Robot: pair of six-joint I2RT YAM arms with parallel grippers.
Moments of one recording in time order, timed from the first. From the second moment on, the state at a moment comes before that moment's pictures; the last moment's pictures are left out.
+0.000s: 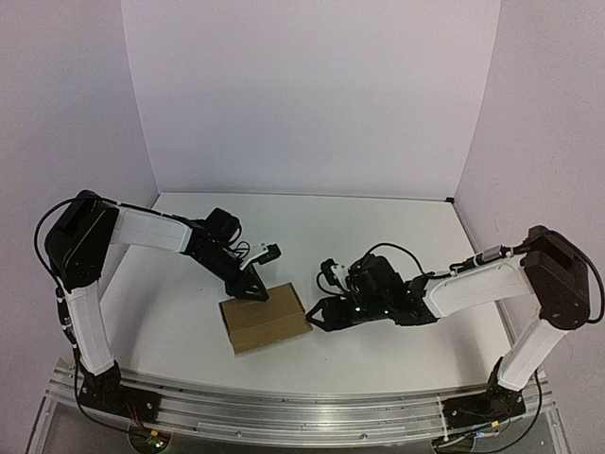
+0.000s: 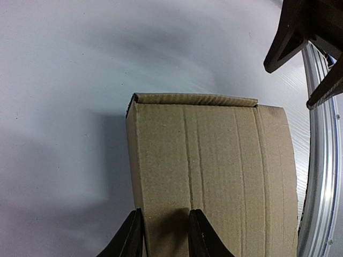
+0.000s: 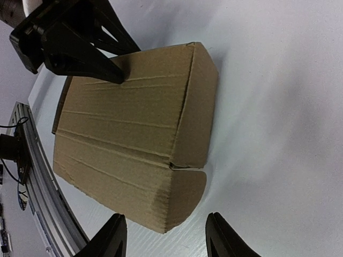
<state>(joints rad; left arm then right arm) -0.59 1.90 1.16 -0.38 0.66 0.46 0.96 1.69 0.81 0.16 -0.15 0.58</state>
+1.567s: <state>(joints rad) -0.58 1.91 1.16 -0.39 0.68 0.50 0.97 1.90 0.88 0.32 -0.14 0.56</state>
